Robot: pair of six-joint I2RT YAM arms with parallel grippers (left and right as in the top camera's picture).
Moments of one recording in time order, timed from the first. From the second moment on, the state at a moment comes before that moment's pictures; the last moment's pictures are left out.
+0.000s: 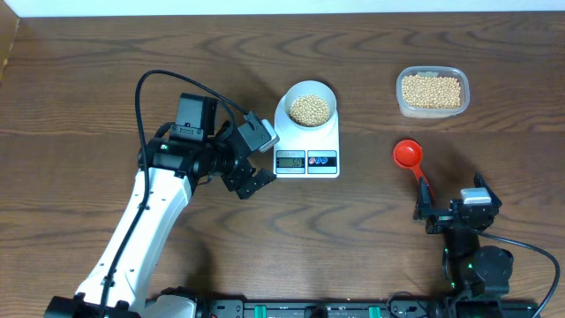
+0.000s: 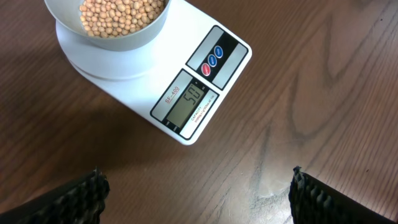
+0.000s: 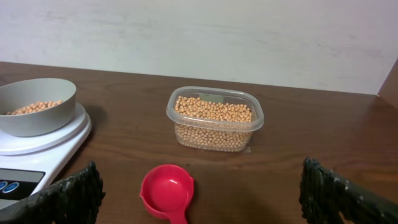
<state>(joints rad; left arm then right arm) -0.20 1.37 1.04 -0.80 0.52 0.69 0.02 0.01 0.01 -0.07 -0.01 -0.06</state>
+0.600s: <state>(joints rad) -0.20 1.37 1.04 -0.80 0.54 0.69 0.02 0.01 0.01 -0.07 -0.01 -0.06</state>
